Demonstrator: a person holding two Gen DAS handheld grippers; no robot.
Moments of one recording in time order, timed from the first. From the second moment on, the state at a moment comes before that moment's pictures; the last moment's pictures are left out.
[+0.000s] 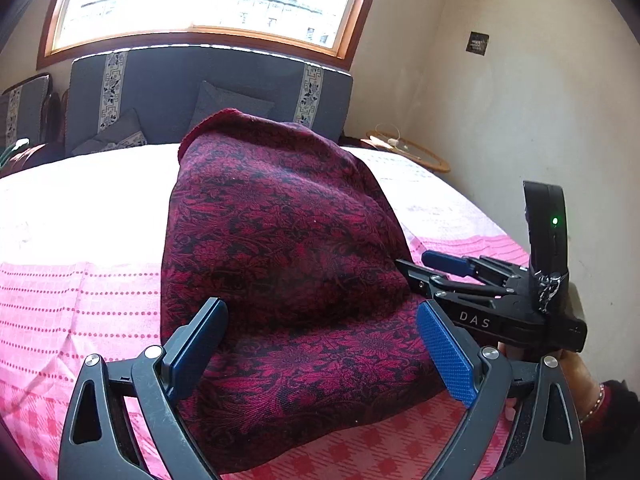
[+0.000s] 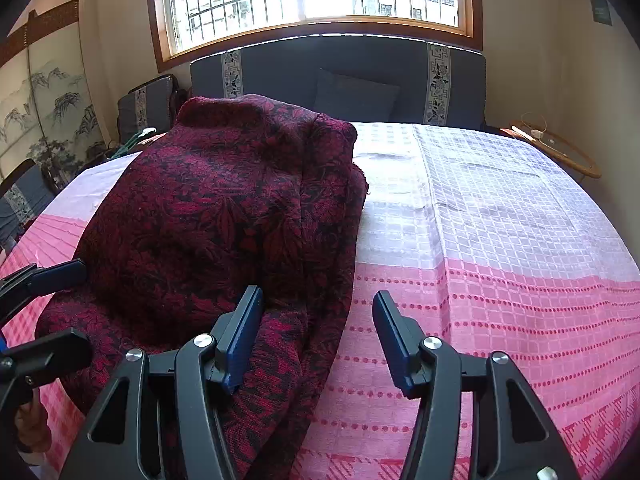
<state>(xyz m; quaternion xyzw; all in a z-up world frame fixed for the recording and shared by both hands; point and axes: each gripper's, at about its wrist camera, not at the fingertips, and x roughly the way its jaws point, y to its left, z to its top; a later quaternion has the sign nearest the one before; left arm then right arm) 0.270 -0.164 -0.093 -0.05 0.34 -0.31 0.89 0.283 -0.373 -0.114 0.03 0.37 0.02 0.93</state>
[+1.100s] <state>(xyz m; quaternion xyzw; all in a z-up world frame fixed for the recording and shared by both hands) 0.278 -0.078 -0.130 -0.14 0.38 -0.27 0.88 0.246 -0.396 -0.081 0.15 0.36 0.11 0.91</state>
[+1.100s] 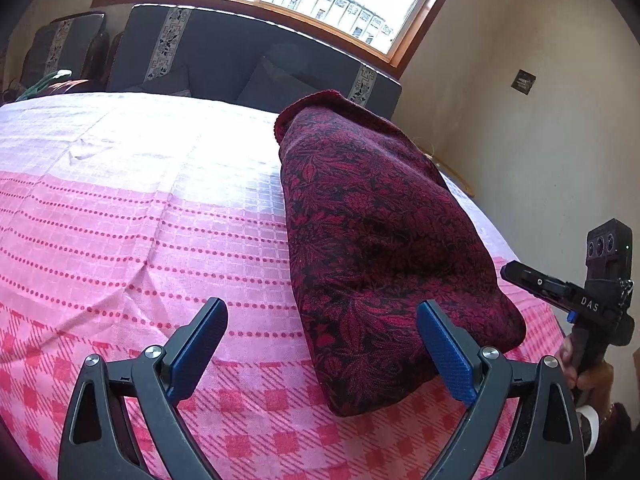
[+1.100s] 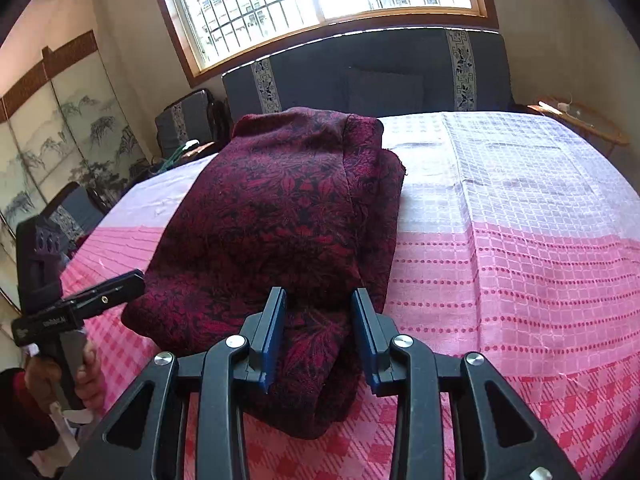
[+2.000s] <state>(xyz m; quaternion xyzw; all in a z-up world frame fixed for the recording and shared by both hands) 0.277 -0.058 -0.143 -0.22 0.38 -0.25 0.86 0.397 -0.427 -0.105 0.23 0.37 0.10 0.89</state>
